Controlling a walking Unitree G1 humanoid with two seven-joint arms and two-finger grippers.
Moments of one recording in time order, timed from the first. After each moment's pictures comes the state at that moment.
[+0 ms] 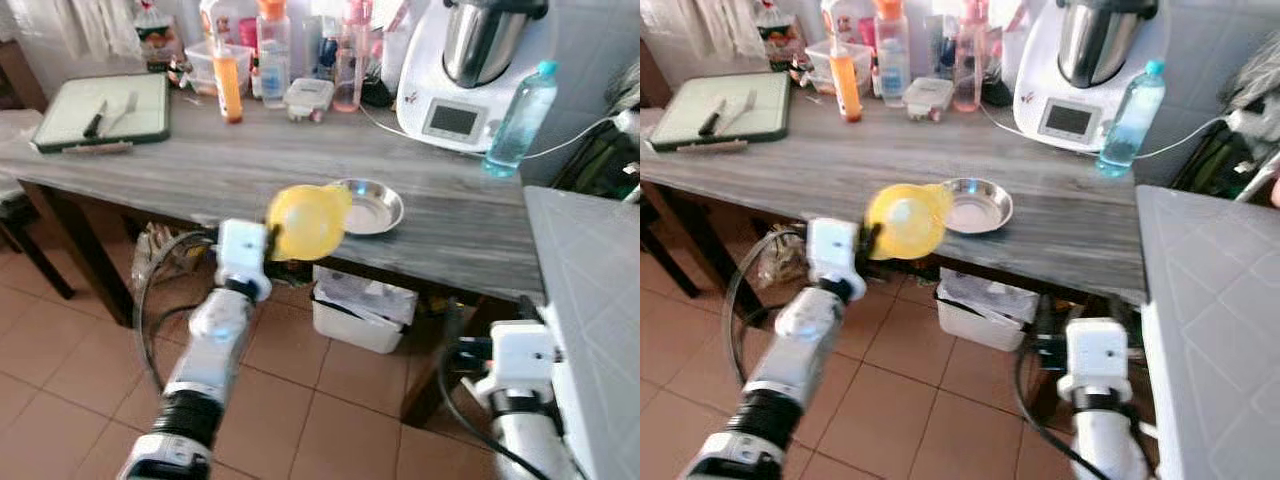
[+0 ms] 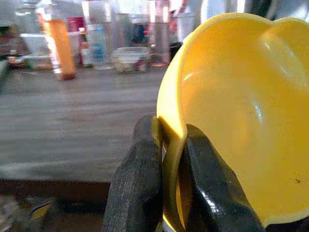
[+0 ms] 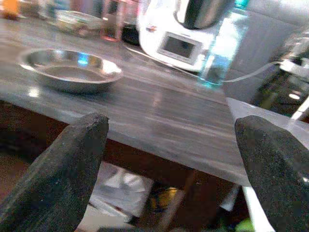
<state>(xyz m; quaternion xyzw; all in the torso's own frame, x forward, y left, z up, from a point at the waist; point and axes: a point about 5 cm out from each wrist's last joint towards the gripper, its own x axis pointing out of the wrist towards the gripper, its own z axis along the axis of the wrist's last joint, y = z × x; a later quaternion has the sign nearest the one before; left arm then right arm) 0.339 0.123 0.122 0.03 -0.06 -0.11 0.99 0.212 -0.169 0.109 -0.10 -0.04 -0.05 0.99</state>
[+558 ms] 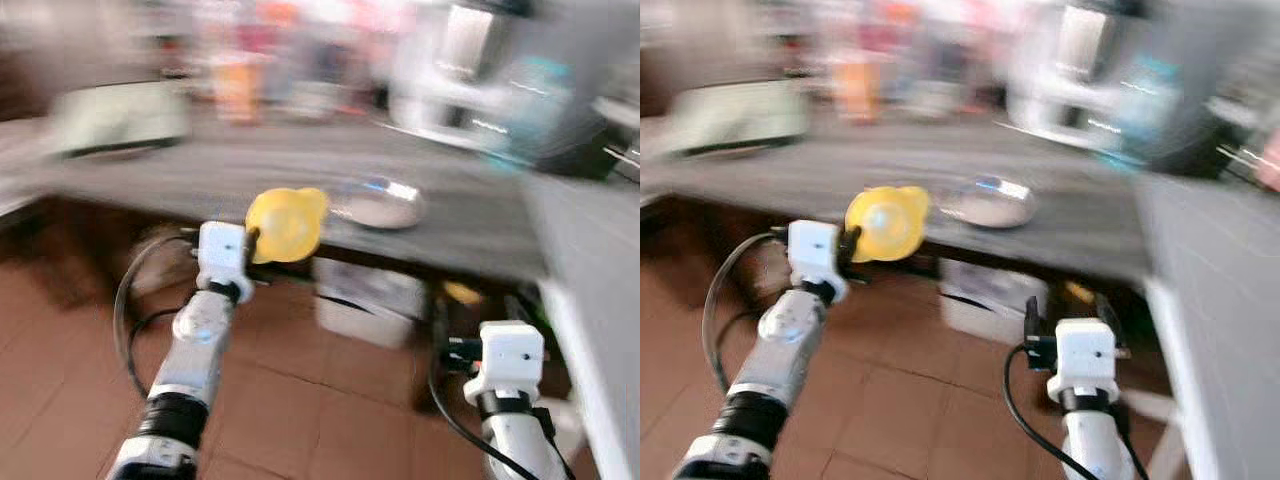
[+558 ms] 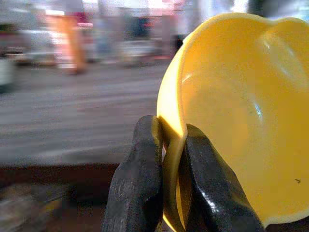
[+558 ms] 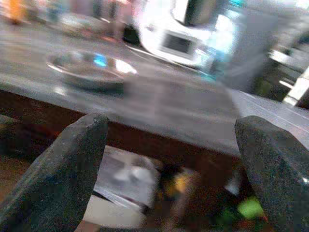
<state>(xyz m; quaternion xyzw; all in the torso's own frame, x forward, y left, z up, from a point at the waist) 0.338 0.123 0.118 0.03 -0.04 -0.11 0.99 0.210 -0.167 0.107 -0.10 -0.04 -0.05 0.99</state>
